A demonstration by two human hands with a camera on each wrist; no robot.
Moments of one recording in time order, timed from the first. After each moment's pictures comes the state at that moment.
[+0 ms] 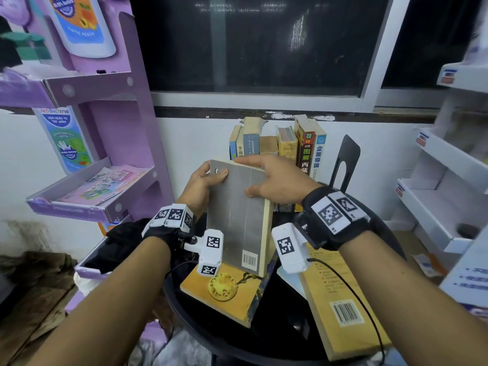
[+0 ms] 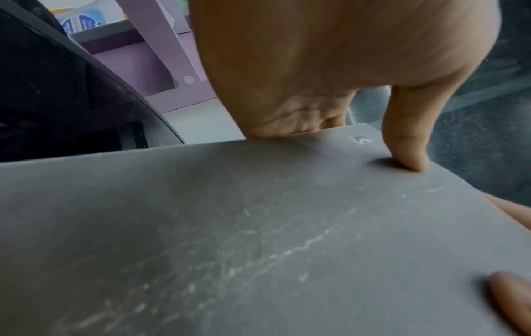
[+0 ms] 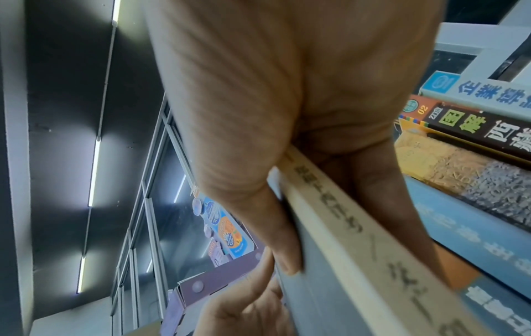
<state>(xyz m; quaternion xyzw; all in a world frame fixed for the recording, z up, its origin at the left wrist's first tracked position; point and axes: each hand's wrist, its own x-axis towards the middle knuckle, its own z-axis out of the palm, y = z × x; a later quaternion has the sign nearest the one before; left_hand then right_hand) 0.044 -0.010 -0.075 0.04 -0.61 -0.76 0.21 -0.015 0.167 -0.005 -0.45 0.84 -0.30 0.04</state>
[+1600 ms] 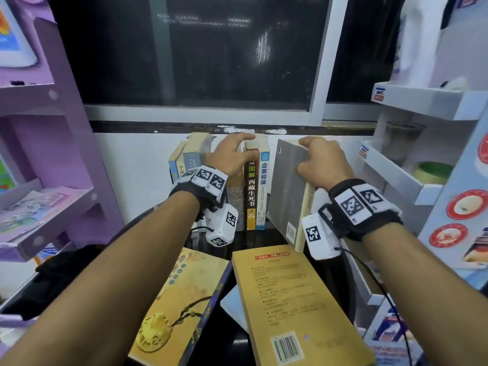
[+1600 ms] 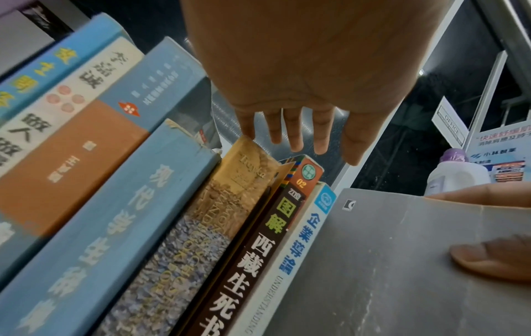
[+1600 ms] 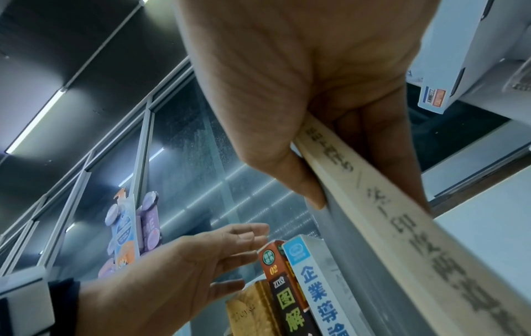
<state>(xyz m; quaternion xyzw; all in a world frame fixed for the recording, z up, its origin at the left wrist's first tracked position) -0.105 0.096 0.008 0.01 -0.89 -0.40 0.24 -0.104 0.294 0.034 -0.18 0.93 -0.29 -0.16</state>
